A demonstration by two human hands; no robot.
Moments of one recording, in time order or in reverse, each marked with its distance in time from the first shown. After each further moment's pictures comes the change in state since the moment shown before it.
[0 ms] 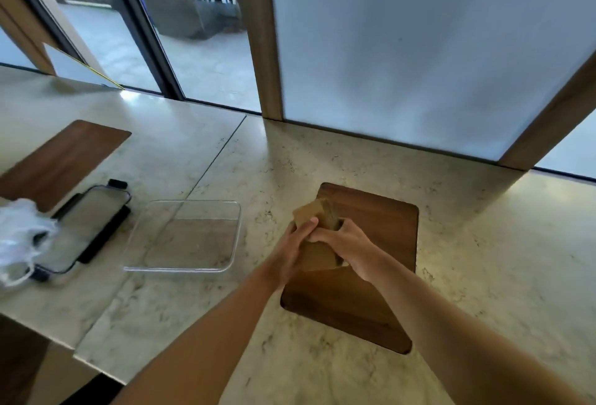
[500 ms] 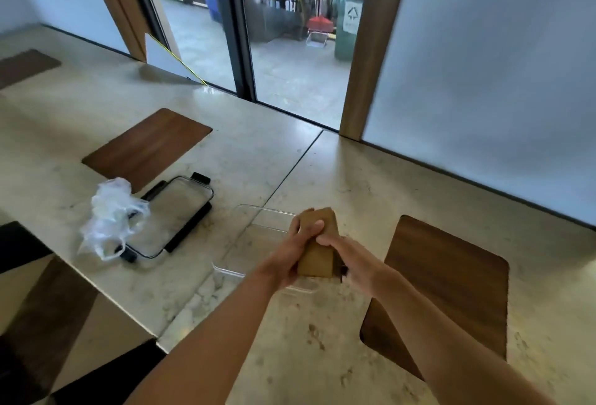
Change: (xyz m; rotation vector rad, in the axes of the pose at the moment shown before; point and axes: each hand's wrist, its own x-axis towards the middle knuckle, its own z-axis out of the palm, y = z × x) left_hand -0.041 0.066 -0.170 -0.276 0.074 -0.061; right_hand 0.032 -0.073 0.170 0.108 -0.191 0.008
